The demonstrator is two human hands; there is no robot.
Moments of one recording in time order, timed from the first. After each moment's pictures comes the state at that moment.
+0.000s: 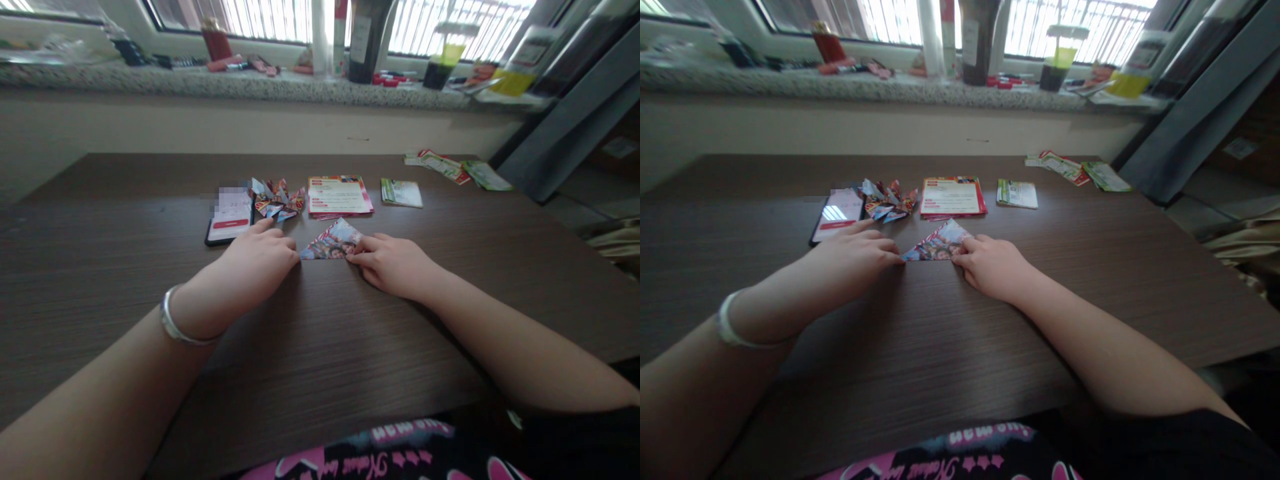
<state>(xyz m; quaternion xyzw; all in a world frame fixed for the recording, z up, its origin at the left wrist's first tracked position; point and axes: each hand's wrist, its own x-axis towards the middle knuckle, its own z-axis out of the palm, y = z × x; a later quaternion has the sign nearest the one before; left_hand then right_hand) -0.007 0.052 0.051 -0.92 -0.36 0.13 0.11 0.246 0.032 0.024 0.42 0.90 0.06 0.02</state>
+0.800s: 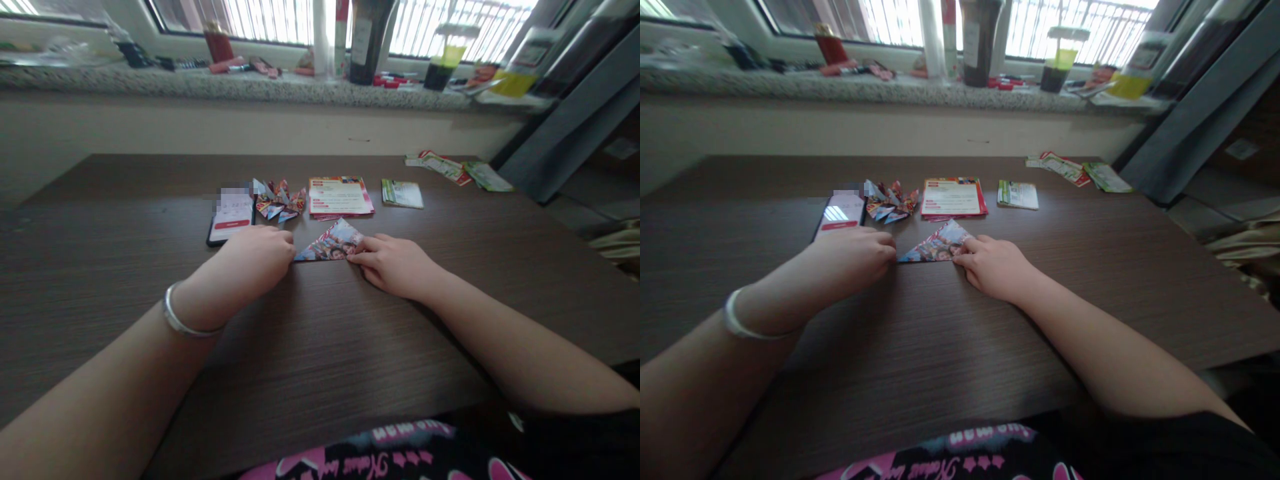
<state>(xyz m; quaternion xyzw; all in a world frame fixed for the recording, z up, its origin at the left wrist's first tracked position) -0.008 0.057 0.048 -0.91 -0.39 0.12 0.07 0.251 0.033 0.020 0.41 0.91 0.05 0.00</state>
